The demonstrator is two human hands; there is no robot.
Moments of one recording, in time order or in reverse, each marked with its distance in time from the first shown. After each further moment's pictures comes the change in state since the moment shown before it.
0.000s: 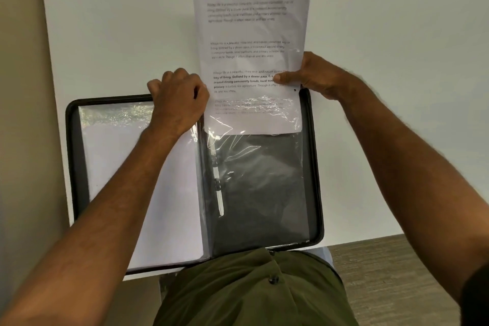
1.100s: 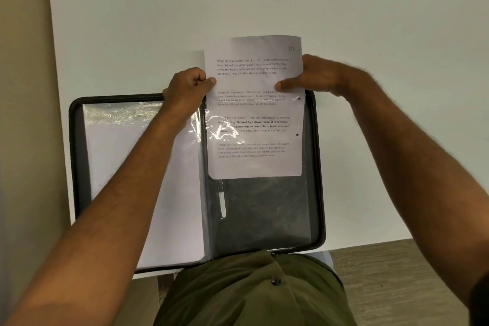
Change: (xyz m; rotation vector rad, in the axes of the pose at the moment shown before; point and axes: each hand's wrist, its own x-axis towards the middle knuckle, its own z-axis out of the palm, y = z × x) left_hand 0.022 -0.007 0.007 -0.748 -0.152 -0.358; right_hand 0.004 -0.024 0.001 -0.323 -0.084 0.094
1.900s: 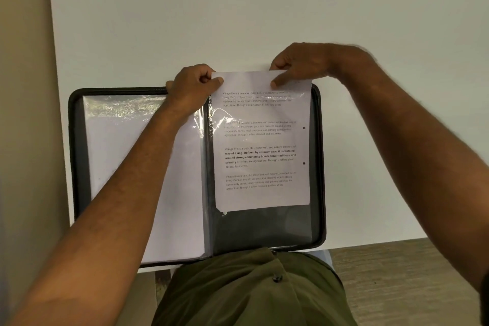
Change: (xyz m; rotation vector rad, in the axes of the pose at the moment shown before) left_hand 0.007 -0.008 0.002 0.115 -0.036 0.056; right_hand 0.022 -0.040 -0.001 -0.492 -0.110 0.054
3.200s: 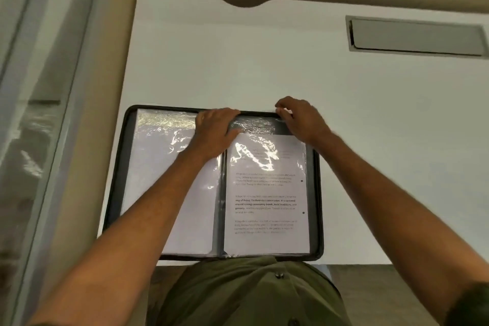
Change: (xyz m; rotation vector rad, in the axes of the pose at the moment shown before) left_hand -0.077 -0.018 0.005 0.563 0.056 0.359; right_hand -0.042 -0.006 0.093 0.017 0.657 -0.114
